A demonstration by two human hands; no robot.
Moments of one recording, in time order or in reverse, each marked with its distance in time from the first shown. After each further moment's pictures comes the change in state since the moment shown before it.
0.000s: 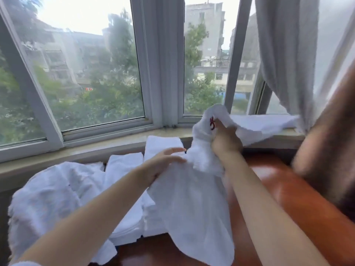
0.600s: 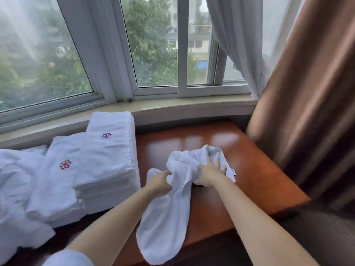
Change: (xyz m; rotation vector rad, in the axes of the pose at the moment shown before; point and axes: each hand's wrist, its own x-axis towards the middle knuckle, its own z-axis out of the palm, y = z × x) left_hand 0.093 -0.161 0.184 0.925 -0.008 -0.209; right_hand -0.048 0.257 0.033 -0.412 -0.690 0.099
